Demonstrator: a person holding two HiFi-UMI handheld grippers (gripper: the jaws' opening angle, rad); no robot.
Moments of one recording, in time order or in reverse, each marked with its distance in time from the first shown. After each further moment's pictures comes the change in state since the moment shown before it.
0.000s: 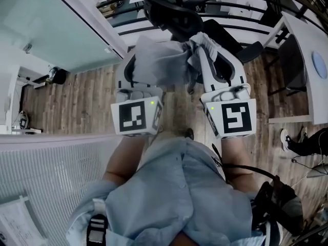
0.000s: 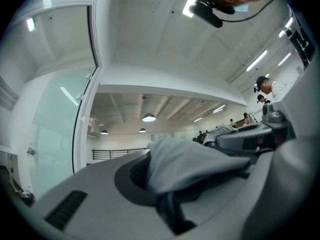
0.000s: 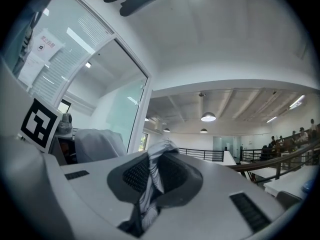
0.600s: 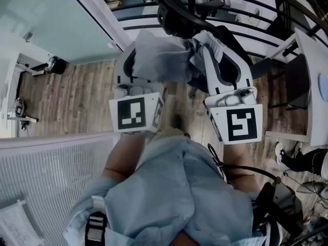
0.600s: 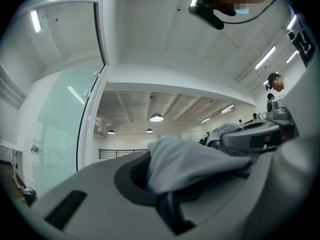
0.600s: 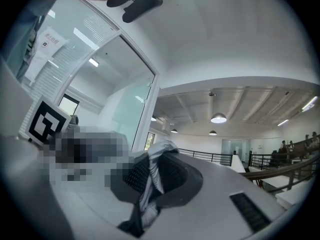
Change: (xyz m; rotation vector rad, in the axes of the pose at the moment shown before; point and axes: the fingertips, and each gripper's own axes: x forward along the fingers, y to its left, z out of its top) left arm 0.057 0.057 -0.016 -0.023 -0.005 0.086; right arm 0.081 0.005 -0.001 -0.035 -0.006 0.104
